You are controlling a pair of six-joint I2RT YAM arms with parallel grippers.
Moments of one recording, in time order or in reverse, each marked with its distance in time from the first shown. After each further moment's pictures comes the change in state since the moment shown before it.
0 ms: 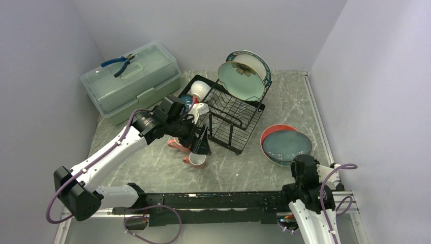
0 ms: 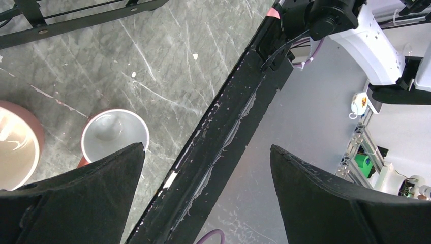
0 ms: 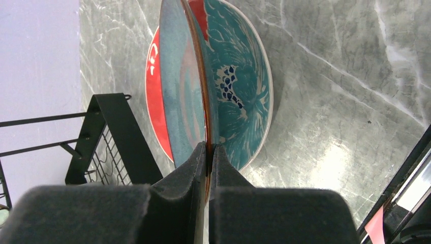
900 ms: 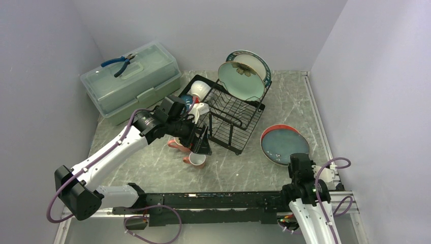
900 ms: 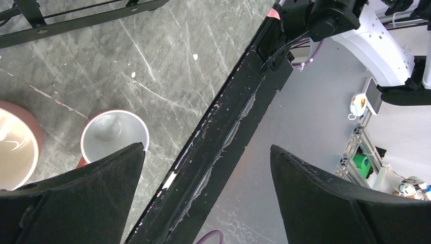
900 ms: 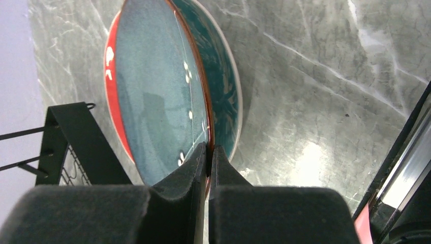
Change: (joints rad) left arm 0.000 0.008 0.000 0.003 0.000 -0.007; right arm 0.000 0.075 -0.057 0.003 -0.001 0.057
